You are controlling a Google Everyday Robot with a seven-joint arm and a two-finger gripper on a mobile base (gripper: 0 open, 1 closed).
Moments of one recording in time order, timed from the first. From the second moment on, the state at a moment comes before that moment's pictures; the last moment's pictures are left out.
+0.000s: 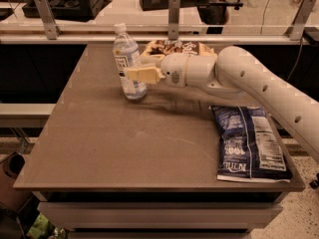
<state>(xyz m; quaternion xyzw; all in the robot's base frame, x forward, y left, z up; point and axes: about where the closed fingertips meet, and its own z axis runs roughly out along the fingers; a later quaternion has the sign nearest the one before) 0.652 0.056 0.895 -0.40 0.63 0.40 0.52</state>
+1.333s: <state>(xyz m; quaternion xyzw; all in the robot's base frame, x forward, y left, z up) 0.652 0.054 0.893 -0.40 0.63 0.41 0.53</state>
